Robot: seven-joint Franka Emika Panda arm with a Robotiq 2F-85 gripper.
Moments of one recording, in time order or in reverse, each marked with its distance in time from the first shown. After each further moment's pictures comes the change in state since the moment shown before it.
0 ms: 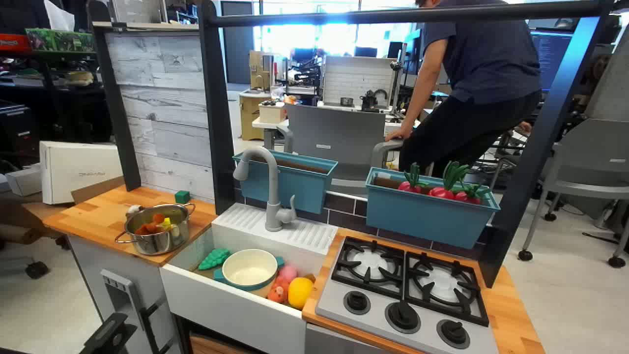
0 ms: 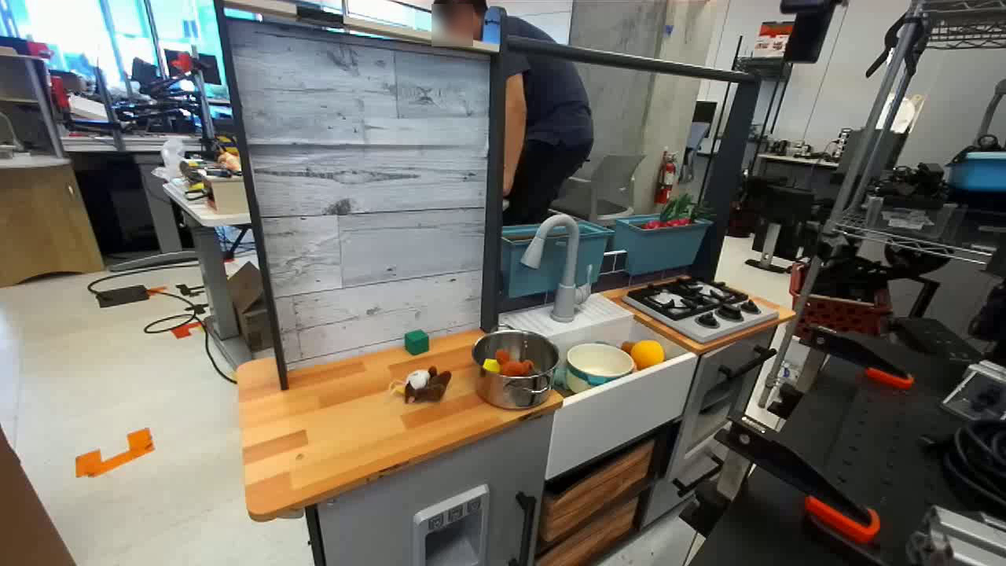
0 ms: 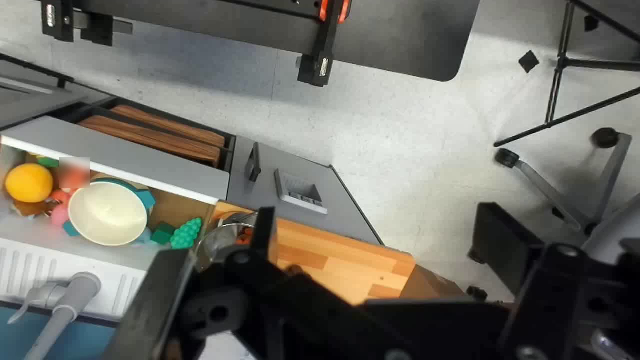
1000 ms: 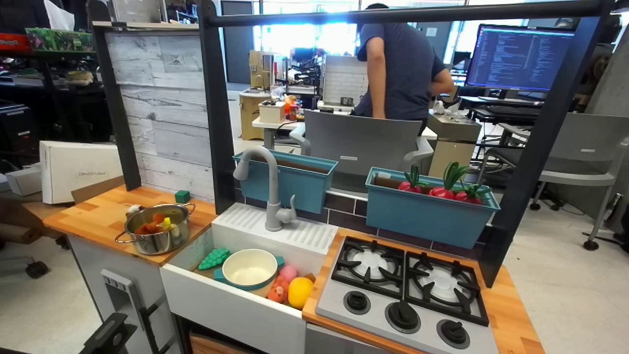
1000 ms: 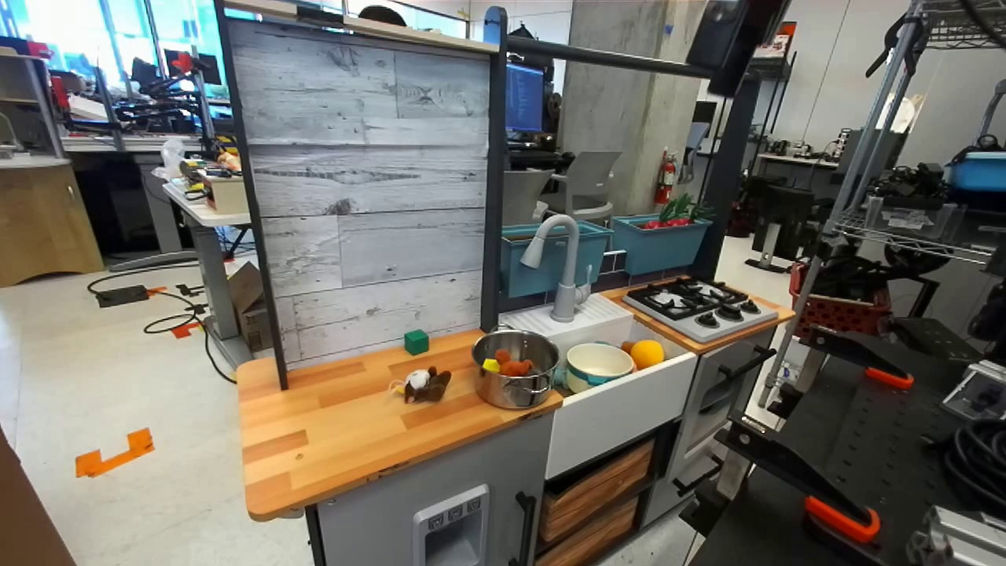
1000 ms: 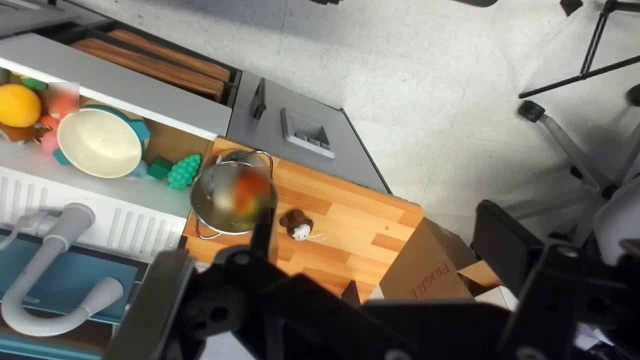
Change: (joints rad) arm 0.001 0.094 0.047 -0.045 -0.013 0.295 -0.006
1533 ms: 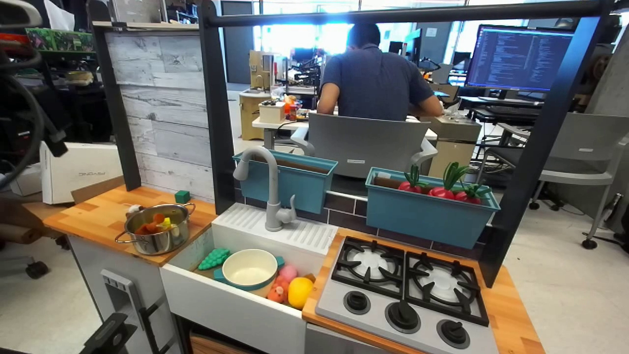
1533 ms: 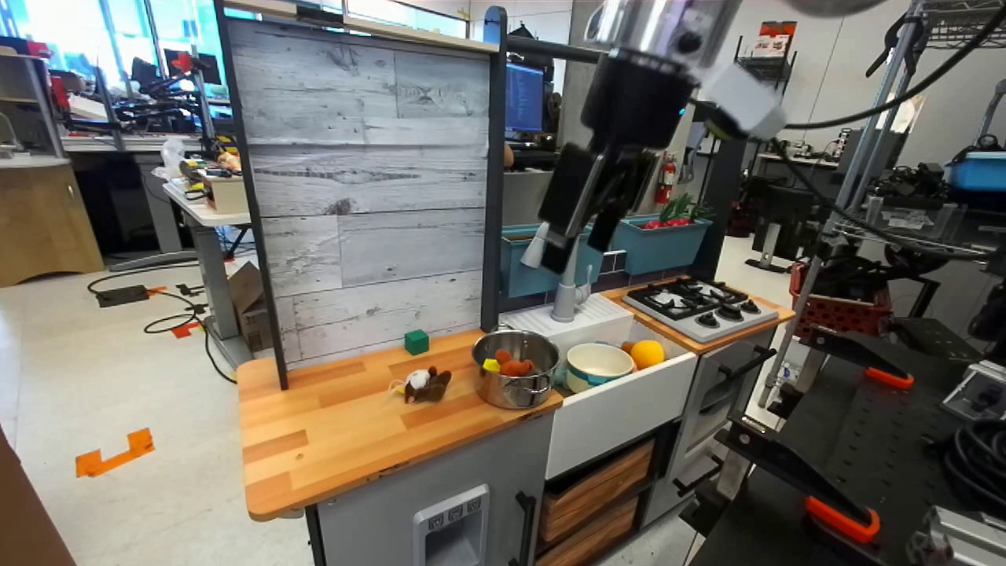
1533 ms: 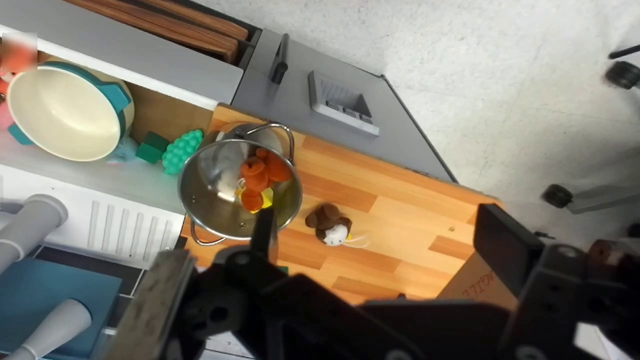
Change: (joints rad) arm -0.001 0.537 -0.004 0.146 -0.292 0.451 0.265
